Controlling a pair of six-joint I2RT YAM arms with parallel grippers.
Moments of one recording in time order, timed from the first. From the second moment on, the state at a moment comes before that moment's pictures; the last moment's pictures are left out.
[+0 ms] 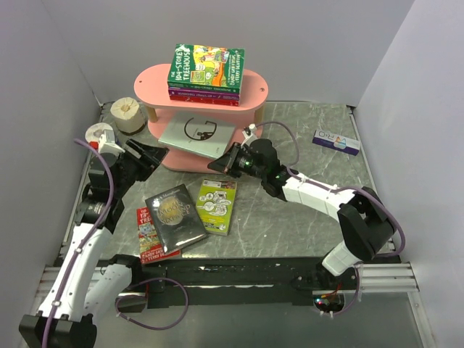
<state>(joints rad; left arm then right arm) -0.13 0.78 0.79 -0.22 0.18 -0.96 0.69 1.55 0.96 0.33 -0.28 1.04</state>
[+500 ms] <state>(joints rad) -0.13 0.78 0.73 -0.25 0.15 -0.94 0.64 1.61 1.05 0.31 -0.25 1.06</state>
